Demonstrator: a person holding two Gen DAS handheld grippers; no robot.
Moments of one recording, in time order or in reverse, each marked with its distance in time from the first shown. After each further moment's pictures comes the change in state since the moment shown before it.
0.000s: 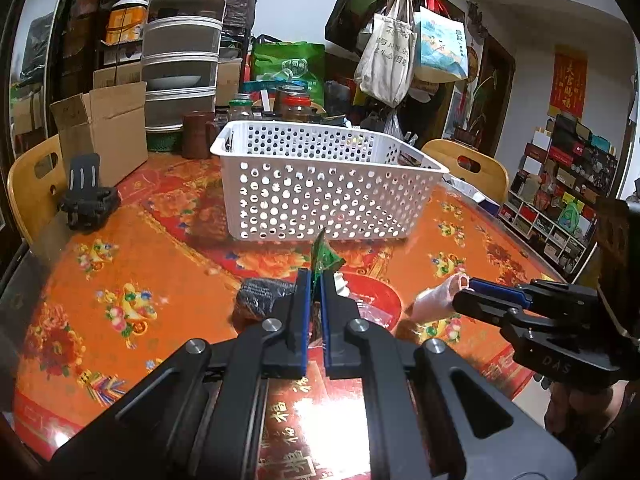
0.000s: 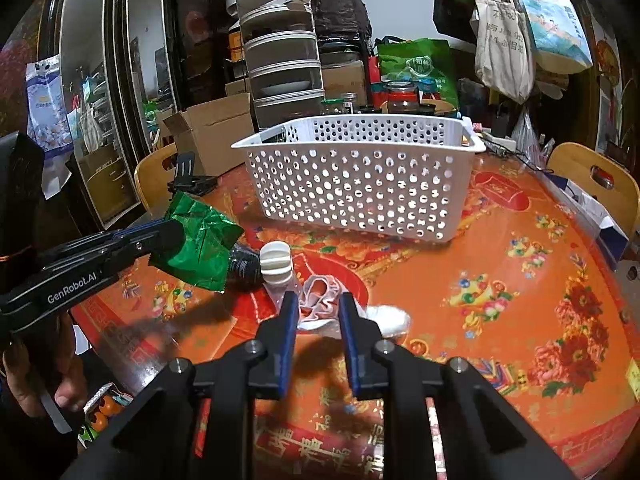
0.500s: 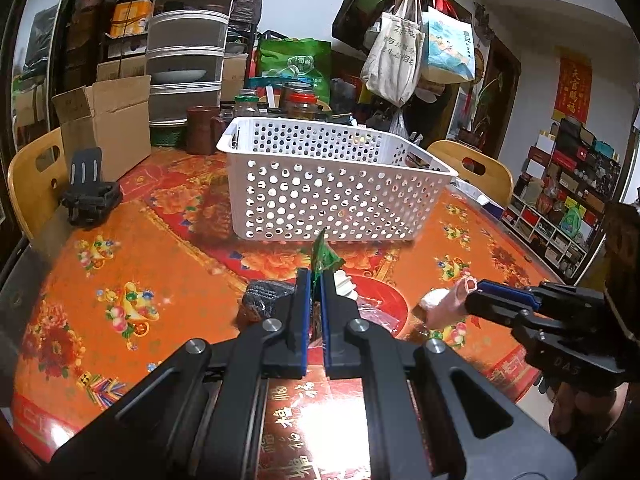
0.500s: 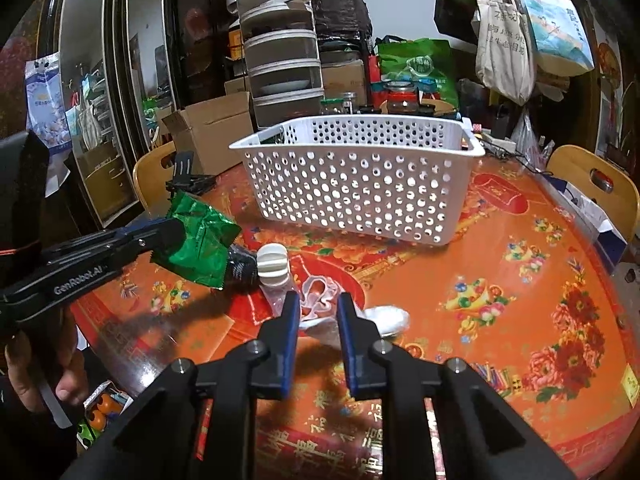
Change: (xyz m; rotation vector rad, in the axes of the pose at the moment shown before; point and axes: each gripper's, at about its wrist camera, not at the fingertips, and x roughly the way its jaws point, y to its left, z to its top) left arm 0.009 0.008 0.003 -0.024 0.012 0.009; right arm -0.001 -0.001 0.004 -0.006 0.003 -0.002
